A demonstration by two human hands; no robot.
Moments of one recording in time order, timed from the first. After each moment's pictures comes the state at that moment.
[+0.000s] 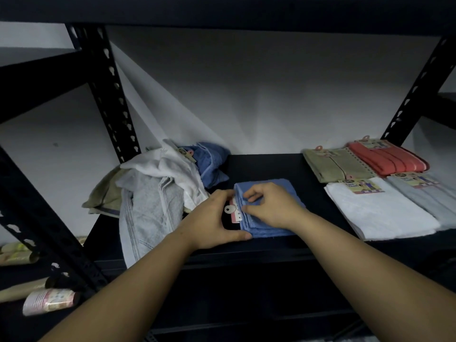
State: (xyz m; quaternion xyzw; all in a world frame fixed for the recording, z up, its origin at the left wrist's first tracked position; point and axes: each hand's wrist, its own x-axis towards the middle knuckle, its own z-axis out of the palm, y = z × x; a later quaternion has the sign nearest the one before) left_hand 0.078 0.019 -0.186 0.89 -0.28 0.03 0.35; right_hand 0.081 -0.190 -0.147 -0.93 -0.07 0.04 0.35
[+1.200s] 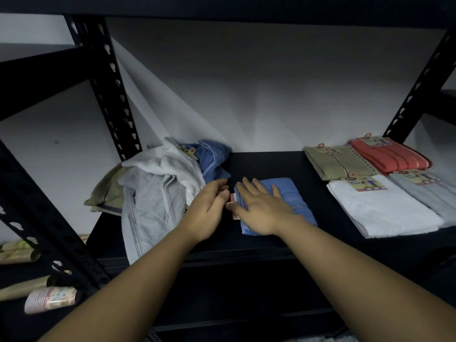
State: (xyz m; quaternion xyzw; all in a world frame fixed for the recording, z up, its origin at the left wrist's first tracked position) left_hand 0.083 0.023 -0.187 0.85 -0.17 0.03 0.50; right_hand 0.088 -0.165 -0.171 -0.99 -0.11 0.09 0.07
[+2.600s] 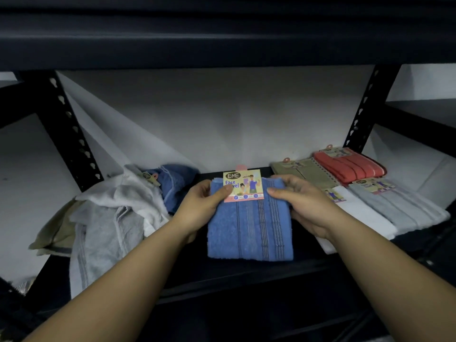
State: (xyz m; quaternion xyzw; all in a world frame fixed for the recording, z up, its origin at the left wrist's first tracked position) left_hand 0.110 -0.067 -0.123 0.69 -0.09 -0.11 0.71; right_hand 0.060 -0.307 -0.102 -0.71 0.06 0.02 0.70
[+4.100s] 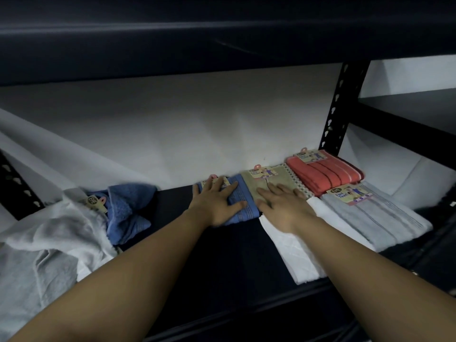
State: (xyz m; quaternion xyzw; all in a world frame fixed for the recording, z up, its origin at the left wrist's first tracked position) left_hand 0.240 -0.204 -0.173 0.97 -0.25 -0.03 0.04; right_hand 0.151 -0.412 -0.162 -0.99 0.04 0.03 0.10
